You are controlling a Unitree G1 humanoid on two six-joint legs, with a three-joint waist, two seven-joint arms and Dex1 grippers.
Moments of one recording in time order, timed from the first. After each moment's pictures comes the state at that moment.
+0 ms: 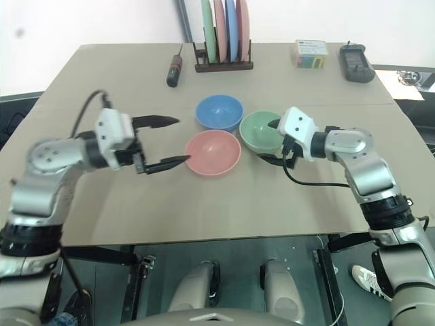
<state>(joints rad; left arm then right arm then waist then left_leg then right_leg) -0.30 0.79 0.19 -0.23 -0.45 0.28 -1.02 -0.67 -0.66 0.23 0.06 0.13 0.28 0.97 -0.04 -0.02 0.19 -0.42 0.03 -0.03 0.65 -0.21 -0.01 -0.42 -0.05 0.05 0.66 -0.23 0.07</state>
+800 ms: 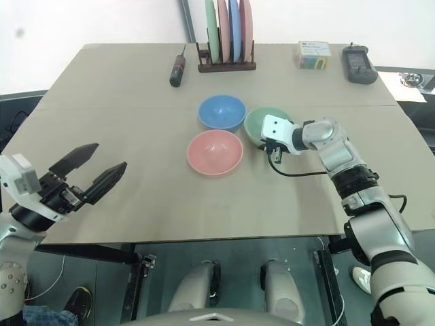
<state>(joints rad) 0.21 0.59 0.62 -0.50 -0.74 0.35 -0.79 -0.92 -0.51 0.36 0.59 -0.10 0.03 1.07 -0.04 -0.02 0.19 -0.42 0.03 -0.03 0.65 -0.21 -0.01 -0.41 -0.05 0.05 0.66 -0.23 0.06</state>
